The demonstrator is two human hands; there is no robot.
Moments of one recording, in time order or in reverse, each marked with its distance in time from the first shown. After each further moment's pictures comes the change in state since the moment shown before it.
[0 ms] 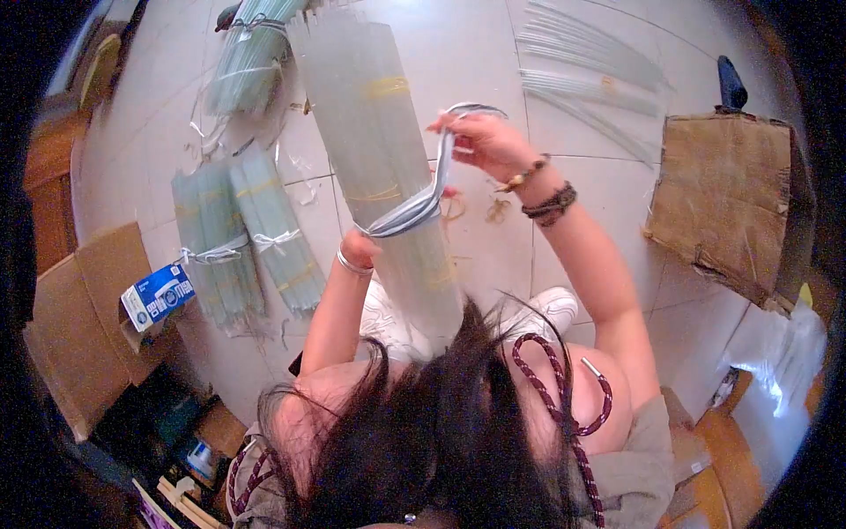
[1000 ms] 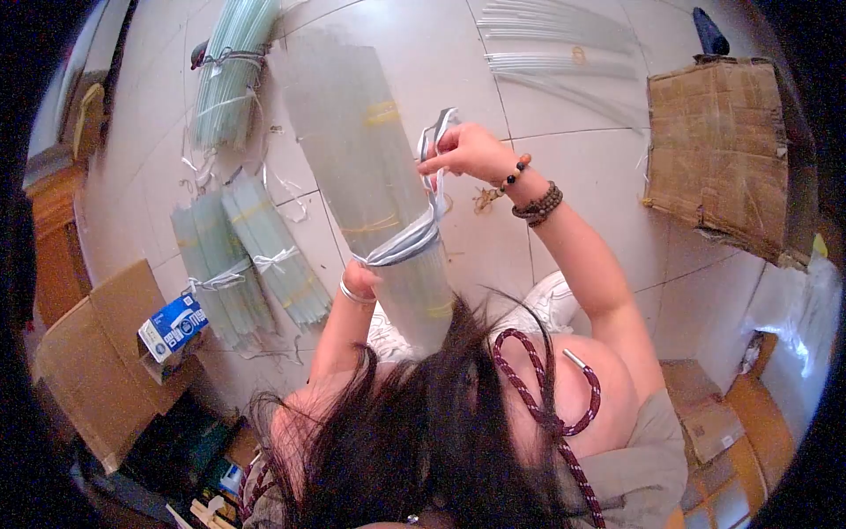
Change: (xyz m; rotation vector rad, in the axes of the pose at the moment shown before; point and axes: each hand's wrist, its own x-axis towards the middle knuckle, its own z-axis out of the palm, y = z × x) left_hand -0.028 -0.016 0.033 0.033 0.136 -0.073; right_hand -0.026 0.011 -0.007 -0.549 0.084 -0.066
